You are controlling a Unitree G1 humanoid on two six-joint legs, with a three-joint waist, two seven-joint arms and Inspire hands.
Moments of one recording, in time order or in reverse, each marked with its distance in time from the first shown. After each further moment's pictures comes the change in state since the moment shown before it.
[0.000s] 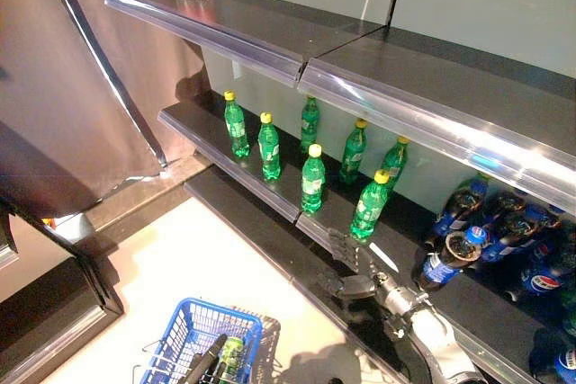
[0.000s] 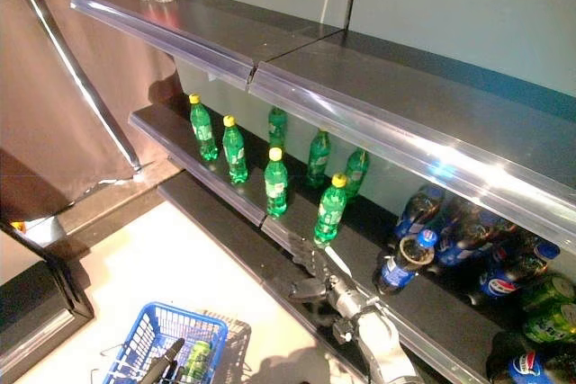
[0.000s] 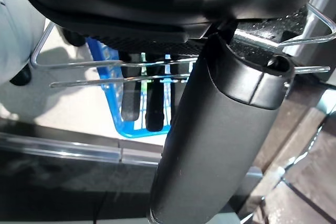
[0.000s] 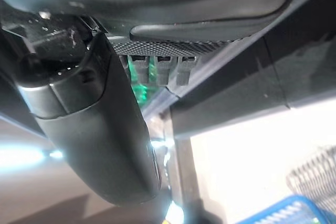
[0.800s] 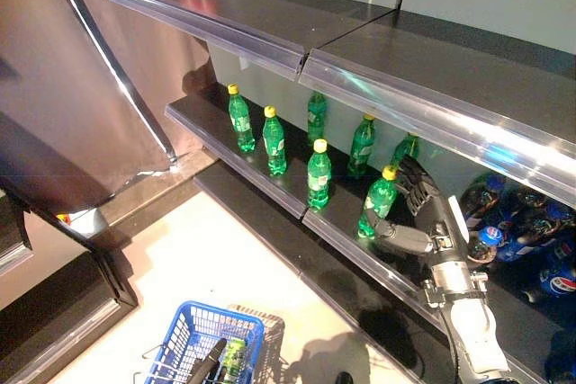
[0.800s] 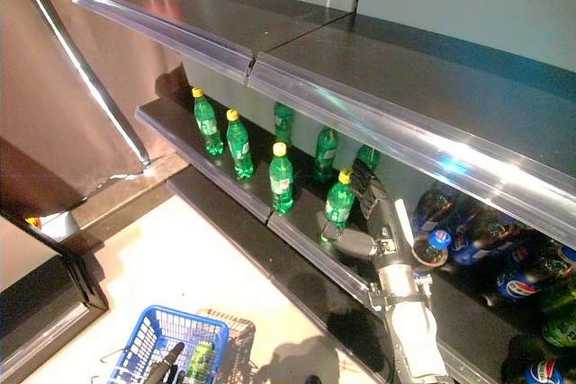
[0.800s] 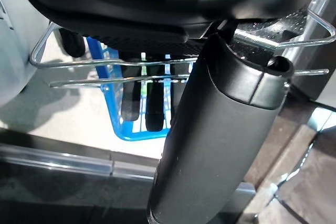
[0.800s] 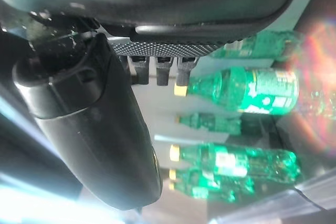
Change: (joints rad) left arm 0.029 -0.028 0.042 -0.008 0.020 0.002 0.000; right arm 0.036 -0.037 -0.140 -0.226 0.126 -0.259 -0.300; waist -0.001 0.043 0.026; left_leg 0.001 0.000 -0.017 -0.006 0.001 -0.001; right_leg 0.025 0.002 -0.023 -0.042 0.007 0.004
